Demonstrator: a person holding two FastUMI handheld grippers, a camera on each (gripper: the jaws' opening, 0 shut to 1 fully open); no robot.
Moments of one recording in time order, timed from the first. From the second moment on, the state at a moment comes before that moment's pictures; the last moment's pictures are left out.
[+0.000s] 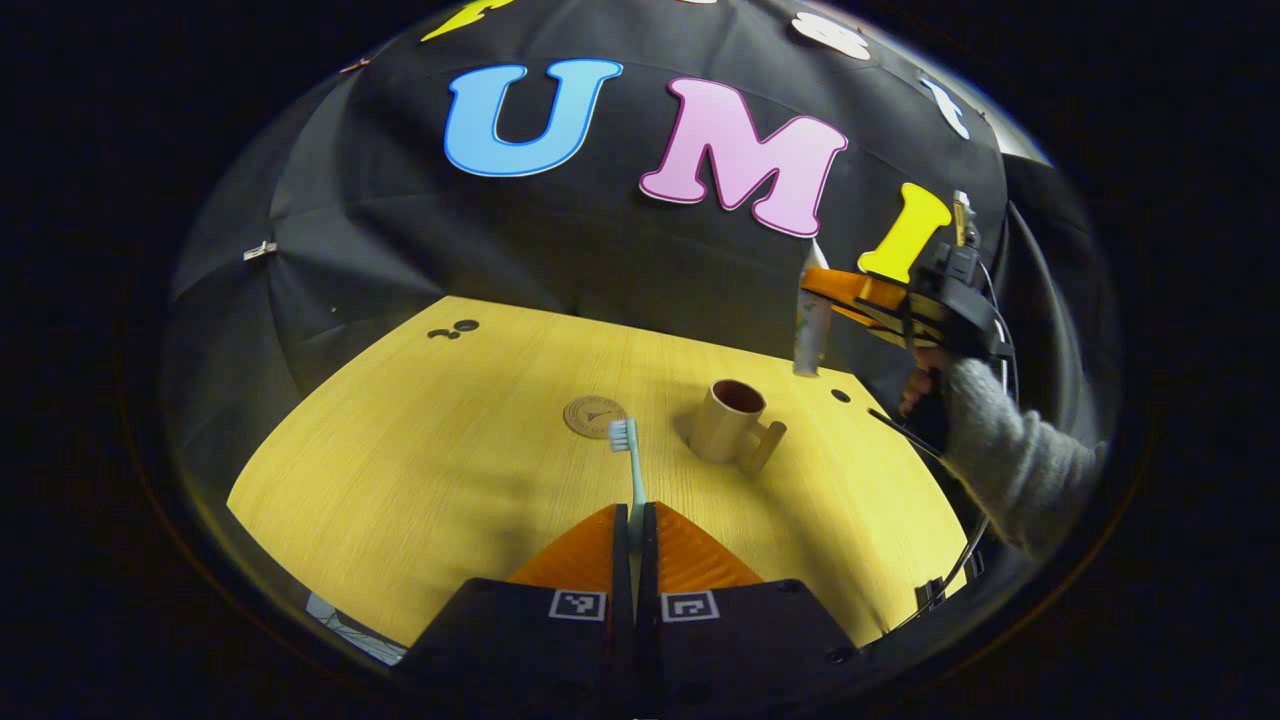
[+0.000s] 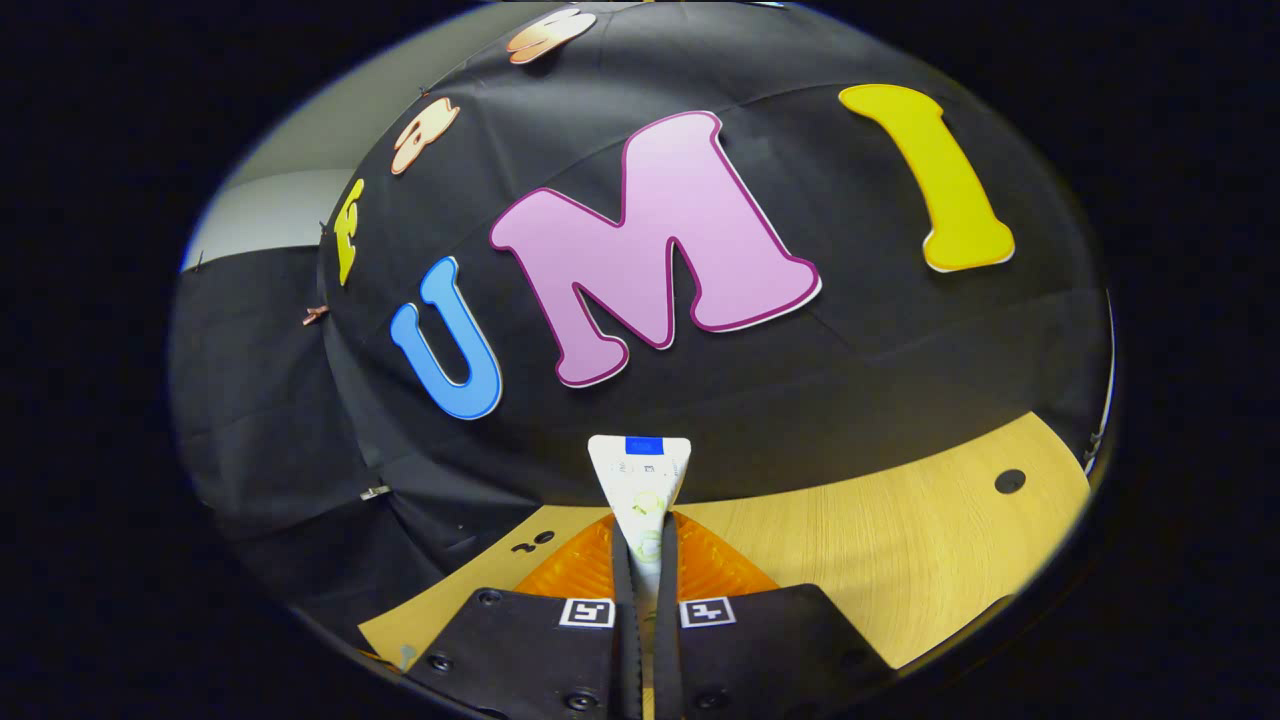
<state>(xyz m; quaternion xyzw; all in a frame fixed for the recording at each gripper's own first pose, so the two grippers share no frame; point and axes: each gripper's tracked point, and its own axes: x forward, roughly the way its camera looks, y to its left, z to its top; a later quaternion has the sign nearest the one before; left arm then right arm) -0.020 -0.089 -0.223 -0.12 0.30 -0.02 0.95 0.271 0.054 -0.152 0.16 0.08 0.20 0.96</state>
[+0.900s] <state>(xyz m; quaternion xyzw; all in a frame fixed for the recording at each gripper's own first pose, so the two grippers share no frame) -0.029 -0.075 -0.252 -0.12 0.31 0.05 0.94 0.285 0.077 -0.277 0.08 0.17 0.21 0.96</state>
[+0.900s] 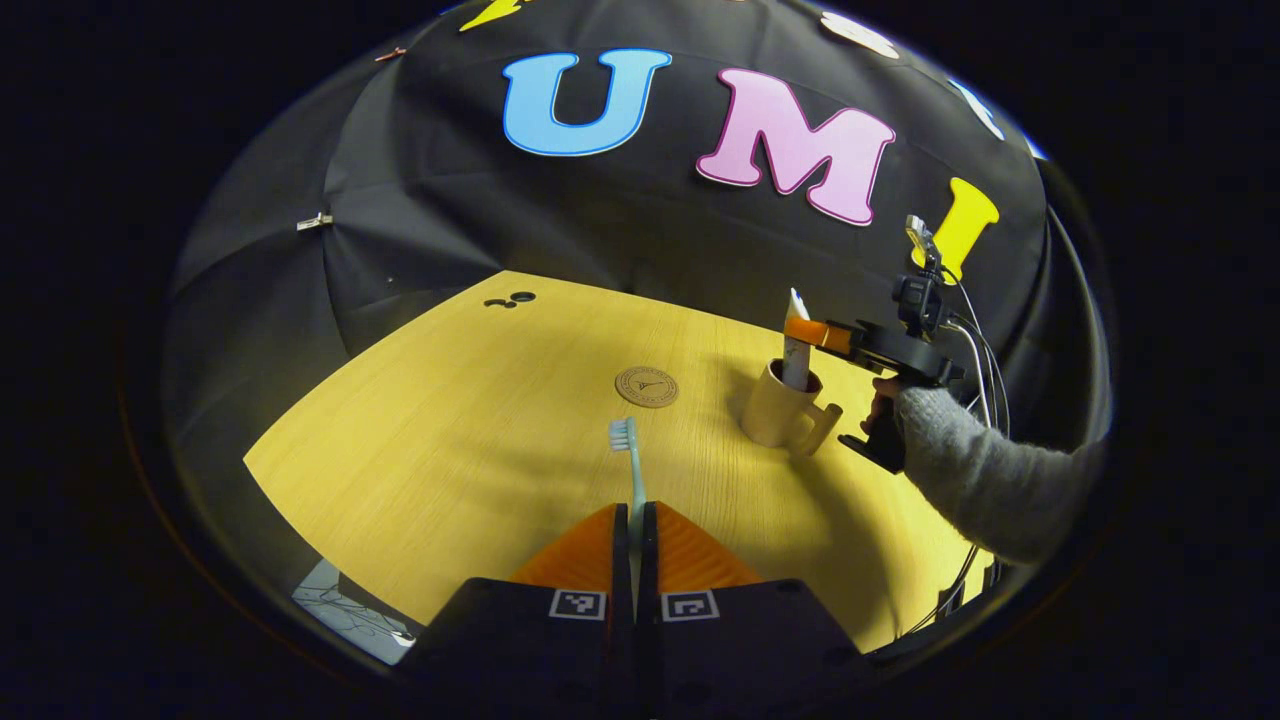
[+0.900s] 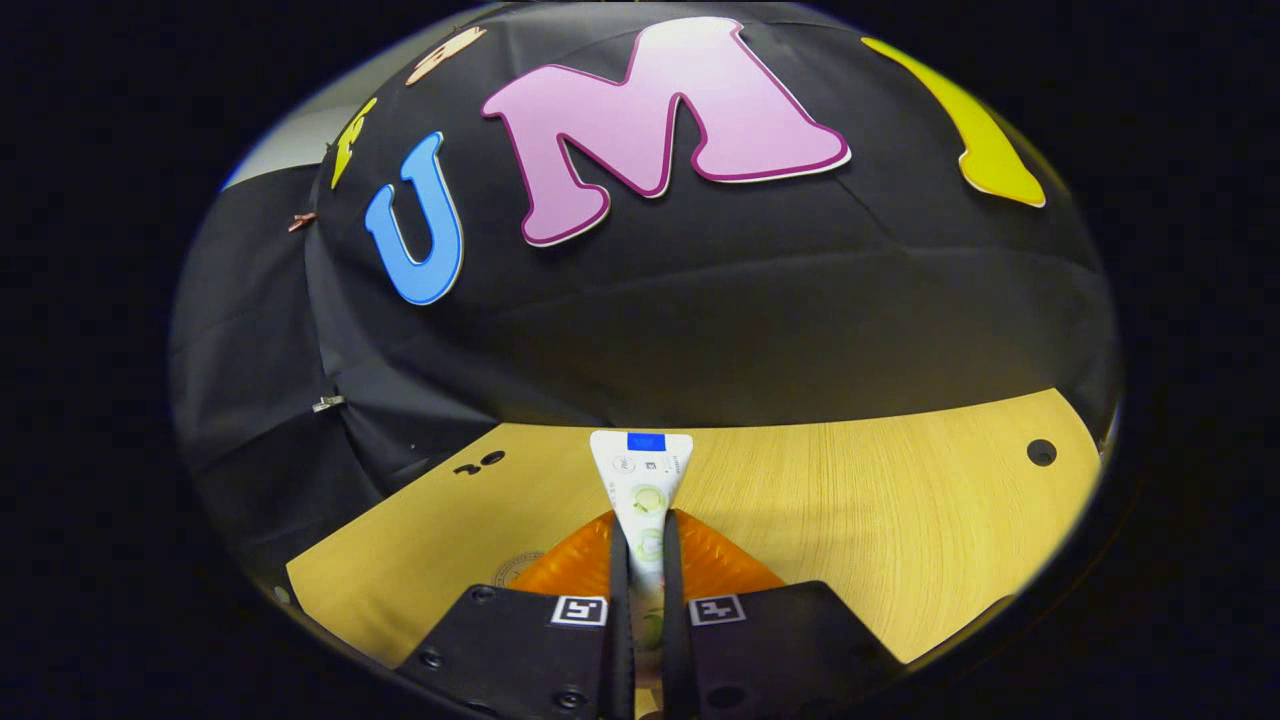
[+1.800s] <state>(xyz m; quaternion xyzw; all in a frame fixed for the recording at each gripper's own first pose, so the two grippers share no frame) 0.119 -0.124 -0.149 -0.16 0.13 -0.03 0.98 0.238 0.020 -0.247 0.12 0.19 0.18 0.96</state>
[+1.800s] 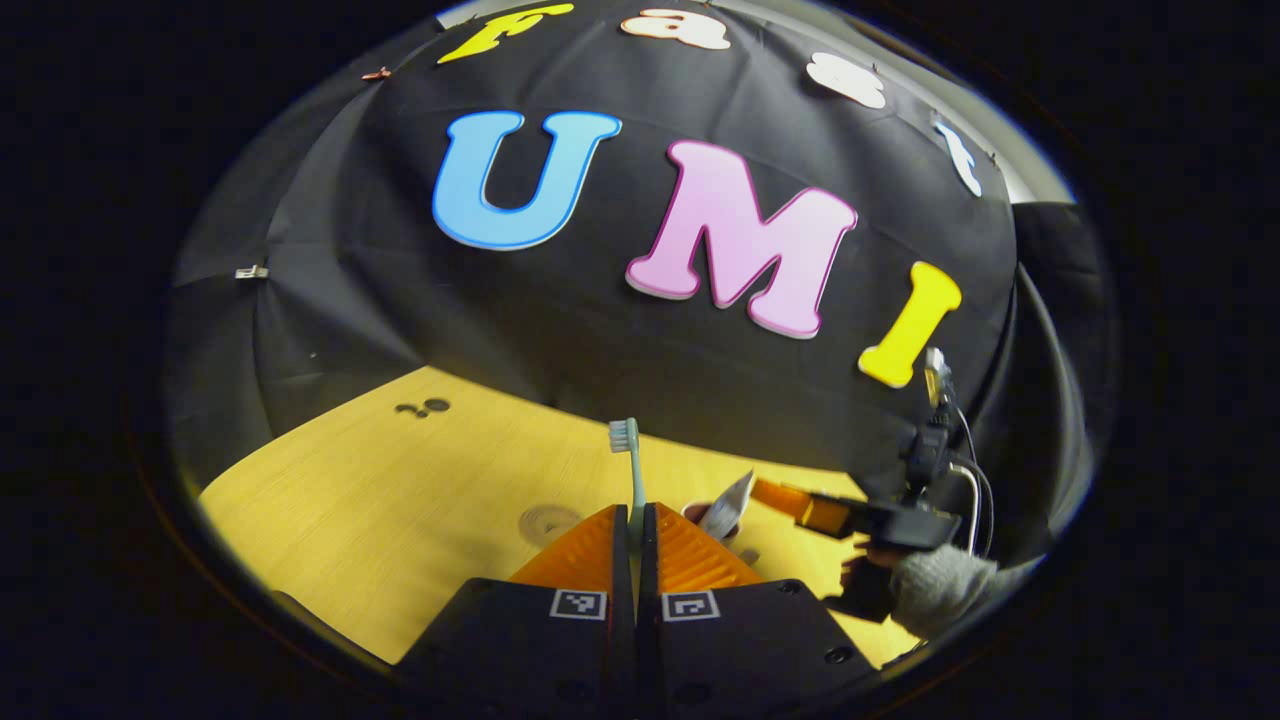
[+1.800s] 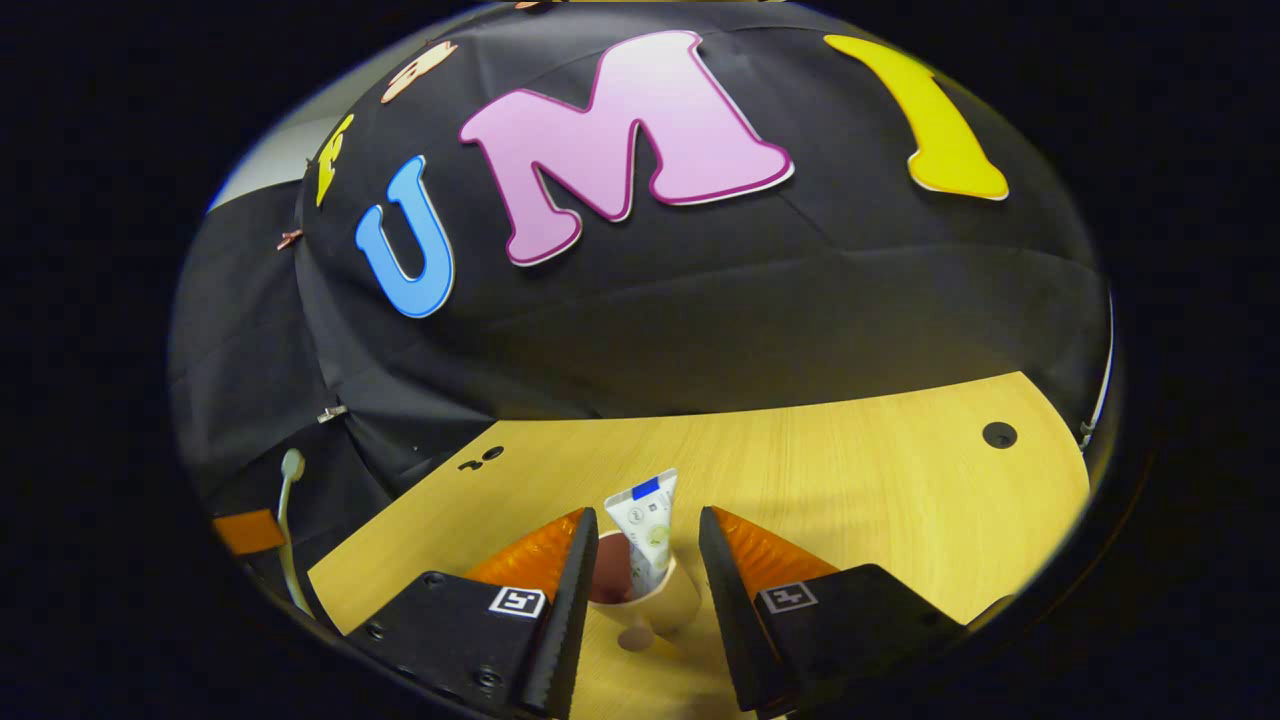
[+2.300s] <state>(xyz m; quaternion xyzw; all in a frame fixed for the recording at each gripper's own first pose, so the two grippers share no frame) 0.242 -0.170 -0.118 -0.22 0.02 -0.05 0.97 0.153 -0.056 -0.291 0.09 0.26 0.13 0.95</state>
